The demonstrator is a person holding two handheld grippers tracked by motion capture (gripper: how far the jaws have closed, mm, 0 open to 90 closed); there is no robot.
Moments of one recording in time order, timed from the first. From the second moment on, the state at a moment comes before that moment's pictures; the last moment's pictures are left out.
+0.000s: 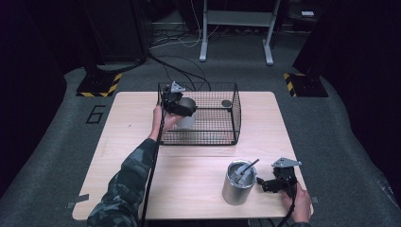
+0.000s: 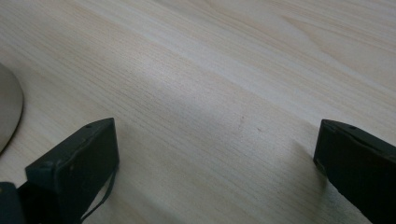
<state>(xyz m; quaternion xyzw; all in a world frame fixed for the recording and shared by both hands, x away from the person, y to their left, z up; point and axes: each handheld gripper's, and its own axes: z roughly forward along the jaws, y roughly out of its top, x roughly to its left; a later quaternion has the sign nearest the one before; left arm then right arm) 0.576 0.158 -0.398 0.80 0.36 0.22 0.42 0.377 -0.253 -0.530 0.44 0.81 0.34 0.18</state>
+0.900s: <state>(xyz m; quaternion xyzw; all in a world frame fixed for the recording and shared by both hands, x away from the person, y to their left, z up) 0.586 0.155 -0.411 0.82 0.37 0.20 0.38 0.377 -0.253 -0.530 0.44 0.81 0.34 0.18</state>
